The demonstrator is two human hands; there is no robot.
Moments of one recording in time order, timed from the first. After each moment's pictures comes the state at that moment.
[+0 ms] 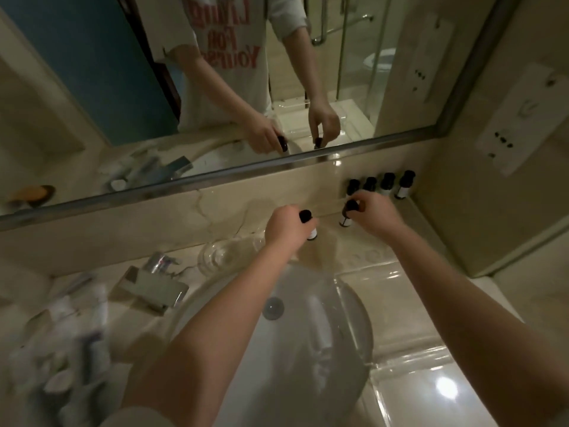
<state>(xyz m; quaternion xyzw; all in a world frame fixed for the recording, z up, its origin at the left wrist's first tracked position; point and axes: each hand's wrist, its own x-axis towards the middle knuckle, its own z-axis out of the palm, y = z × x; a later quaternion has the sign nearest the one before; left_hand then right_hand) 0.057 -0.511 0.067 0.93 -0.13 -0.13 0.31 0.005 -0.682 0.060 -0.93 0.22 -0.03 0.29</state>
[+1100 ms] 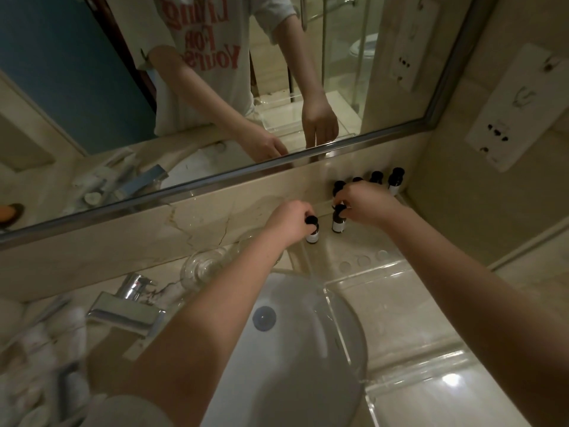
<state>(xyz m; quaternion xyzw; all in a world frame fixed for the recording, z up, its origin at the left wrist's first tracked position) 0.093 -0.557 0.054 0.92 -0.30 -0.18 0.19 0.037 -0.726 0.058 -0.99 0.04 0.05 0.08</state>
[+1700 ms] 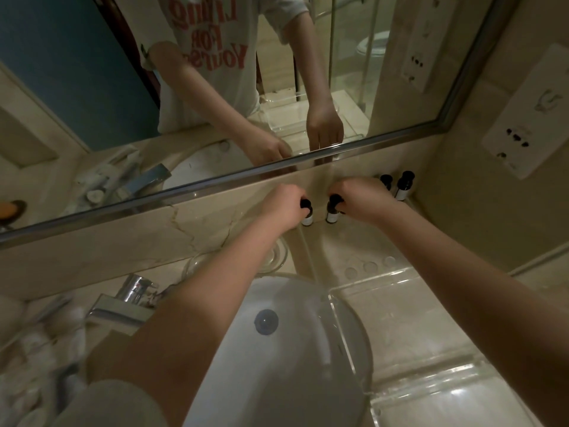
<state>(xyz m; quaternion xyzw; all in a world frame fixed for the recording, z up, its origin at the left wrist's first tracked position) 0.127 -0.558 0.067 0.94 -0.30 -0.12 0.14 0.065 -0.716 0.059 -1.00 0.04 0.04 0.06</state>
